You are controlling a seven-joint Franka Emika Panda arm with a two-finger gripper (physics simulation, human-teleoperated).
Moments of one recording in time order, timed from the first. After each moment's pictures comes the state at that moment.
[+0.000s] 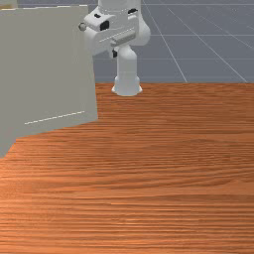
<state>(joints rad) -0.55 -0.15 0.45 -2.09 0.00 1.71 -0.06</state>
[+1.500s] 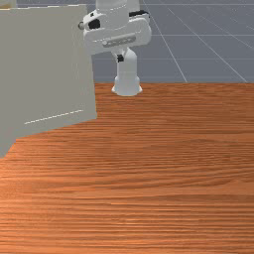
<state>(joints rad) -0.33 -0.06 0.23 -2.01 0.13 1.79 0.46</state>
